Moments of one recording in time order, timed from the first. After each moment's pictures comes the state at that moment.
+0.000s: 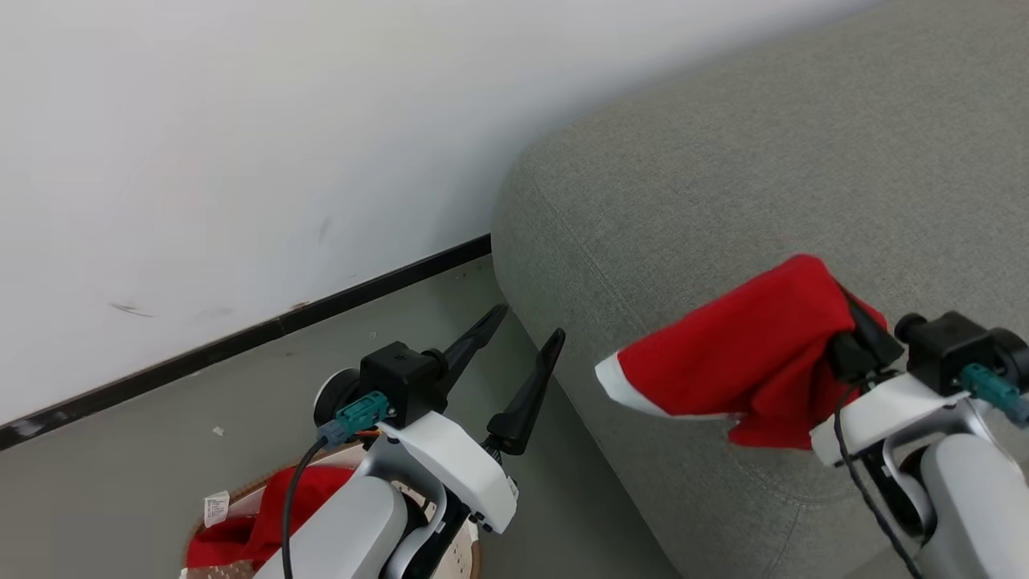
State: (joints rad) left arm -0.42 0.08 -0.65 0.12 -0.61 0.02 -0.08; right arm -0.24 -0.19 0.11 0.16 0.03 0.13 -0.26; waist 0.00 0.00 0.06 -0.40
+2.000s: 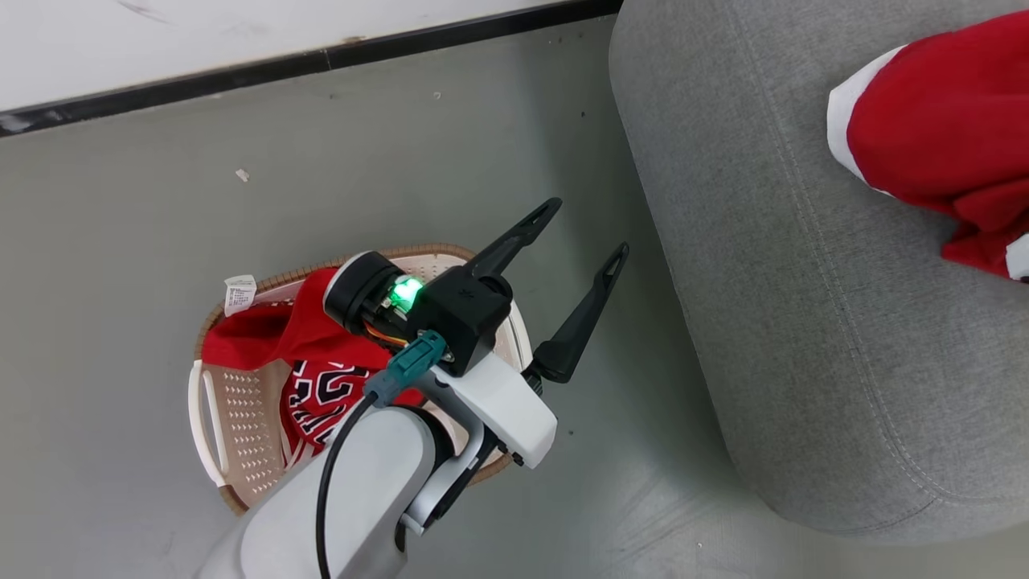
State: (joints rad) left arm -0.61 0.11 -0.72 -0.05 -0.44 0.09 0.03; right arm -0.72 -0.29 -0.21 0.70 0.09 0.13 -0.25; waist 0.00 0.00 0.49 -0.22
